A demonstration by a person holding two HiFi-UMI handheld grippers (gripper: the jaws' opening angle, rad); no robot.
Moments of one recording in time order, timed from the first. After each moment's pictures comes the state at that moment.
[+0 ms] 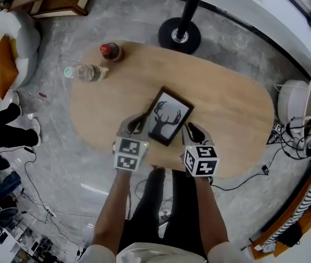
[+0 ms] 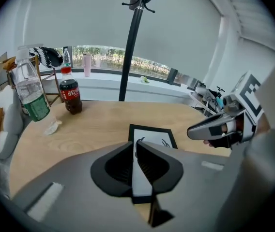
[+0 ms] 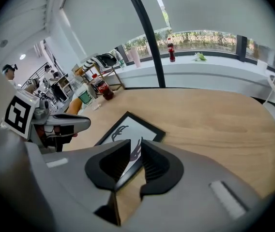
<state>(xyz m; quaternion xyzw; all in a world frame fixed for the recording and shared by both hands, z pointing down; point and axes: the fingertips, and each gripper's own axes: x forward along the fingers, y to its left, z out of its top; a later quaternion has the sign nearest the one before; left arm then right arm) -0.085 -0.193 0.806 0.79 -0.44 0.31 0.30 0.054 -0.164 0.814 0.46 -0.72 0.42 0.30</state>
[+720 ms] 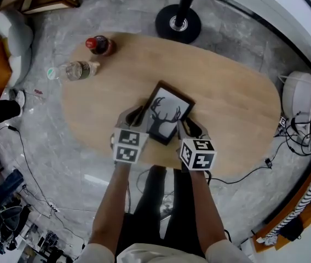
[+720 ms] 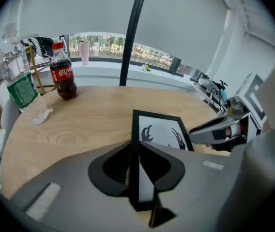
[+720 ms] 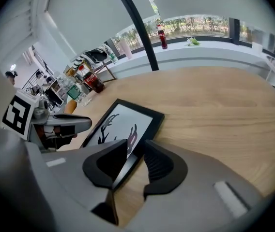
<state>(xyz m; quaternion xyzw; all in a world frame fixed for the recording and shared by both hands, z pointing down) -0.082 -0.199 0.860 0.77 -0.42 0.35 0.33 0.051 -0.159 0.869 0.46 -0.69 0.48 0.29</state>
